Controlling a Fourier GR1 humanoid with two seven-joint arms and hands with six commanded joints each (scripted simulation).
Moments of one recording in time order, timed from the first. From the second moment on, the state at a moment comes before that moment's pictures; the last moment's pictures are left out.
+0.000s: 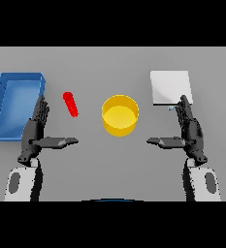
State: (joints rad) left arm 0.00 0.00 0.00 -1.57 0.00 0.00 0.00; right arm 0.00 0.00 0.00 -1.57 0.00 0.00 0.00
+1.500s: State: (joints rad) left arm -0.24 0.03 -0.02 -1.25 -0.15 0.01 0.02; right arm 0.12 -0.06 0.11 -1.72 0.19 -0.01 -0.09
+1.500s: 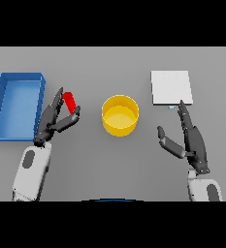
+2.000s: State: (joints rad) left arm -0.41 0.03 0.01 -1.09 -0.15 0.00 0.00; right arm 0.11 -0.06 0.11 -1.72 0.19 -0.02 -0.08
